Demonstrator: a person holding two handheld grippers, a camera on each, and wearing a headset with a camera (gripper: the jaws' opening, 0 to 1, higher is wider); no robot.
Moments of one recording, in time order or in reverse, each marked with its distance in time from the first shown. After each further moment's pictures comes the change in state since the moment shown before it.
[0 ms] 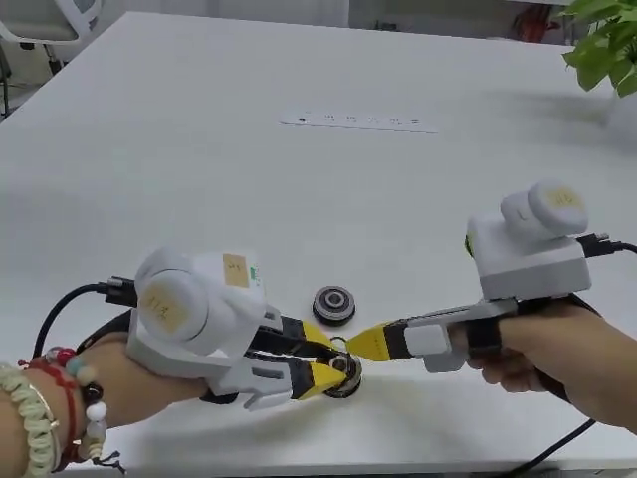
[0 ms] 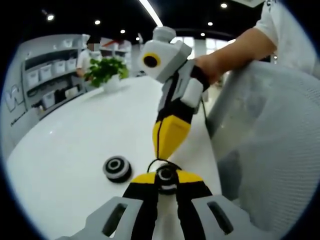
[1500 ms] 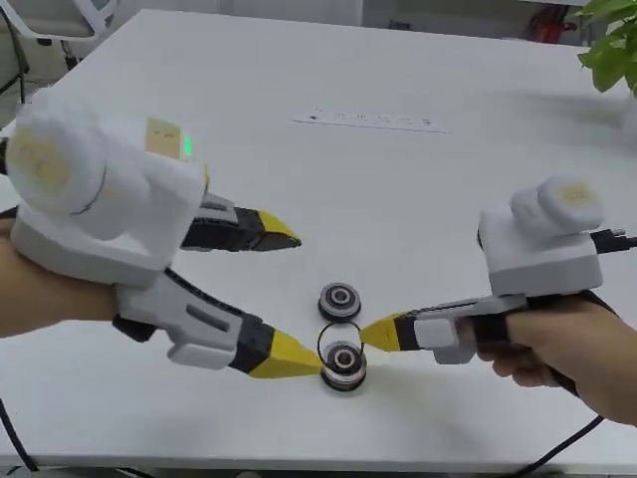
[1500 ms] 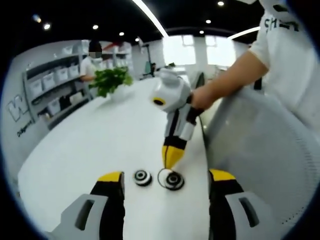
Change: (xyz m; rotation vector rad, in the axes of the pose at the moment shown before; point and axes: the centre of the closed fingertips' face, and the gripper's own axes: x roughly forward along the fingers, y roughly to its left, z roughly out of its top) left arm -0.088 0.015 0.053 0.032 0.037 0.078; right arm -0.004 0.005 0.011 -0.015 -0.037 -0.005
